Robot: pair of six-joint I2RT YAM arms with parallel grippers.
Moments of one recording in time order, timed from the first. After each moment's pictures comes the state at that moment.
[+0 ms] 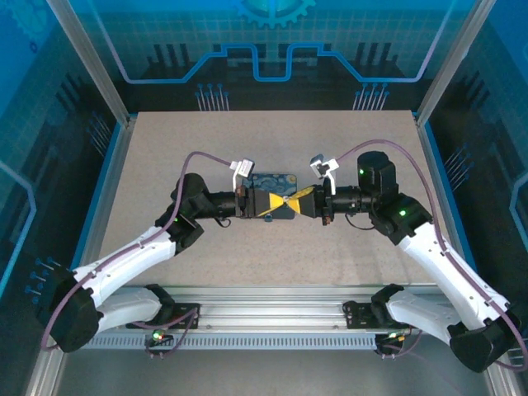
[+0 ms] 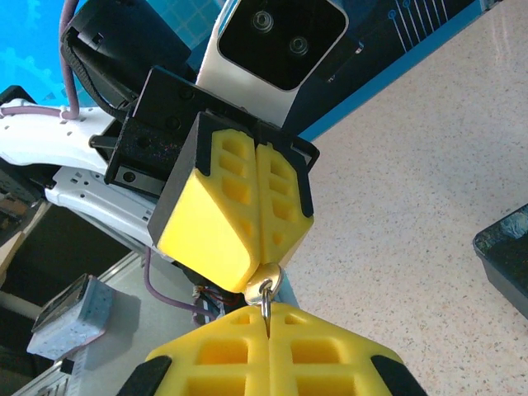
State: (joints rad) left arm -0.63 1.13 0.74 0.50 0.82 -1.21; right arm 0.50 1.00 1.04 -0.44 -0.86 0.28
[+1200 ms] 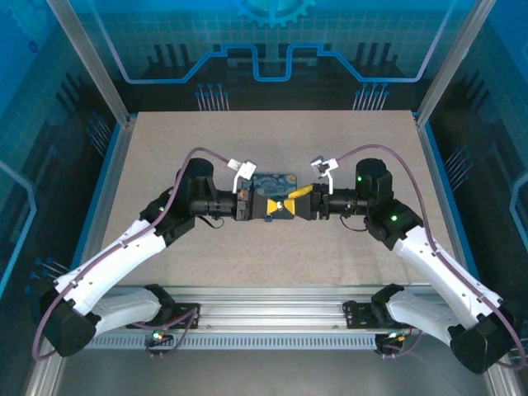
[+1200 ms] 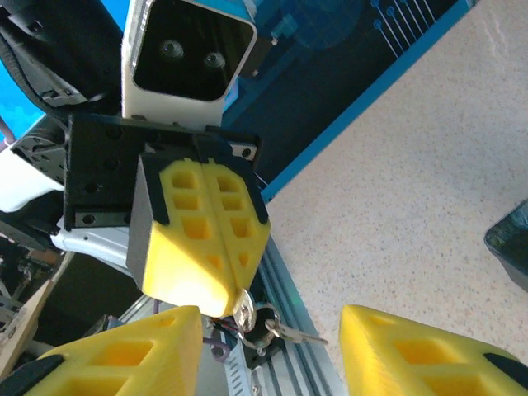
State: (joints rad) left arm -0.62 1.10 0.97 -0.21 0.76 -0.77; right arm 0.51 1.00 0.90 -0.18 -0.84 0.50
